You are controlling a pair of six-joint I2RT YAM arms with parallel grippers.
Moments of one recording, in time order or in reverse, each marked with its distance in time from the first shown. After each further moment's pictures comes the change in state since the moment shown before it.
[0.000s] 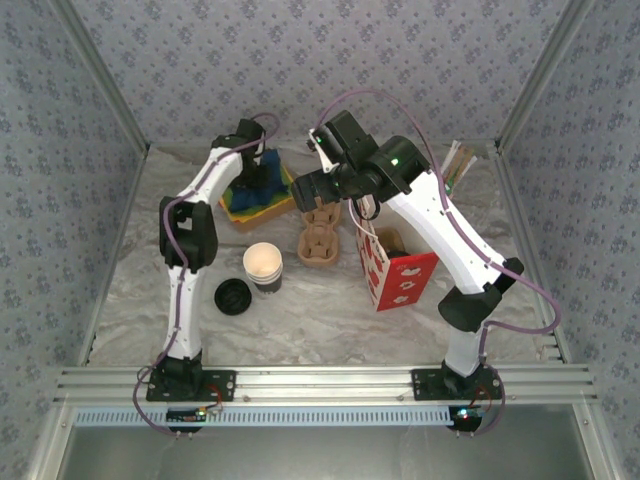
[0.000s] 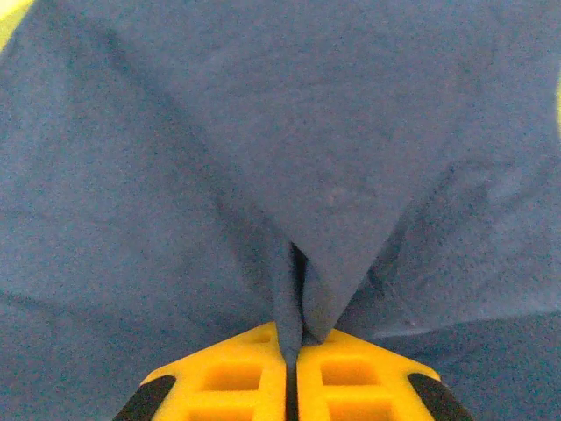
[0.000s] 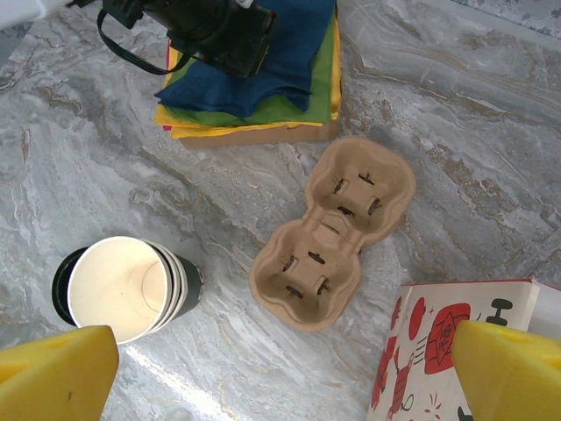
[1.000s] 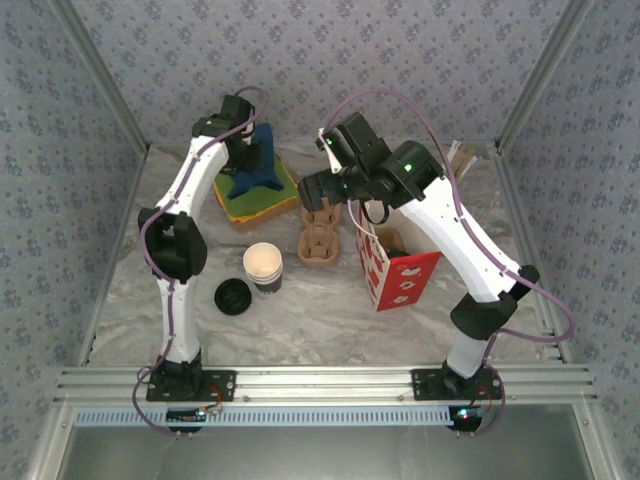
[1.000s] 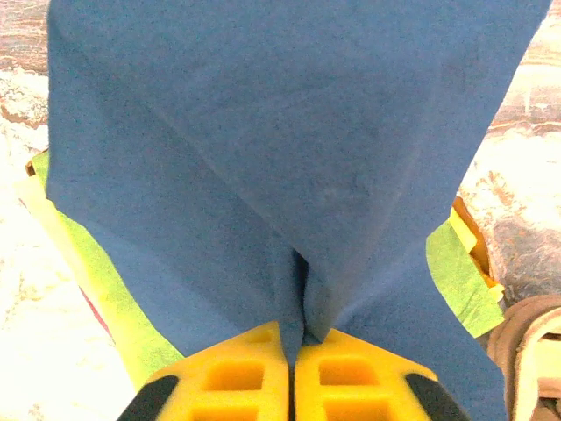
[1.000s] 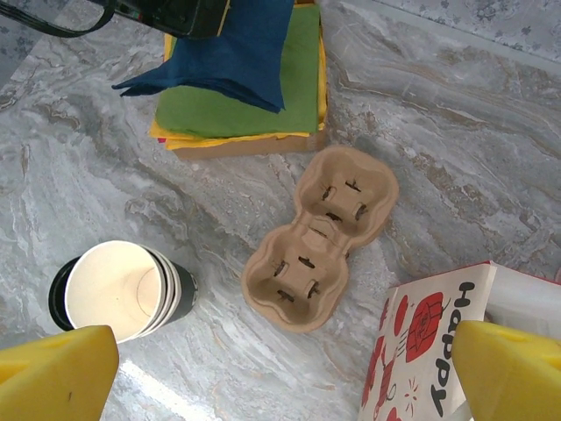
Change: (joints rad) left arm 0.000 -0.172 0.045 -0.090 0.015 -0.021; right arm -0.002 -0.085 -0.090 0.049 0.028 0.003
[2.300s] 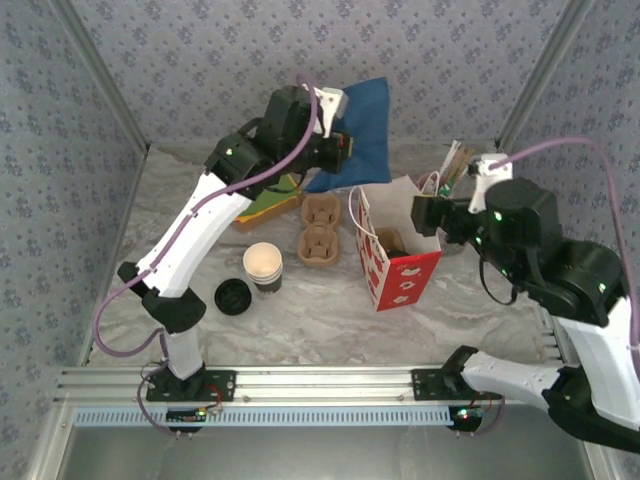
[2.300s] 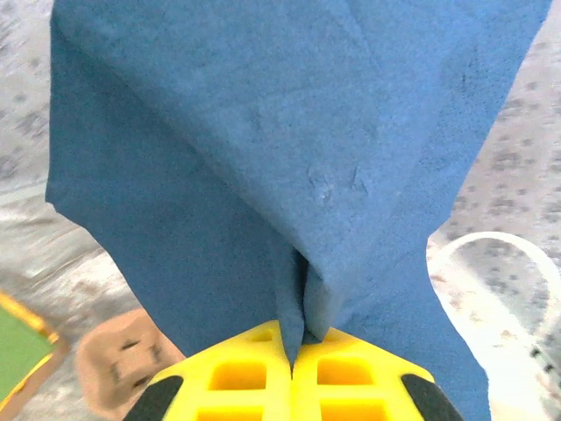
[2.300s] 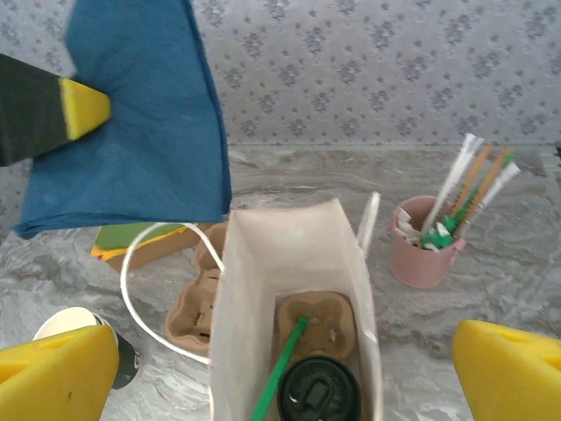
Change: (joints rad) left arm -0.570 -0.339 0.167 0.100 0.027 -0.092; right arm -0.051 -0.753 -0.456 0.060 0.290 0.132
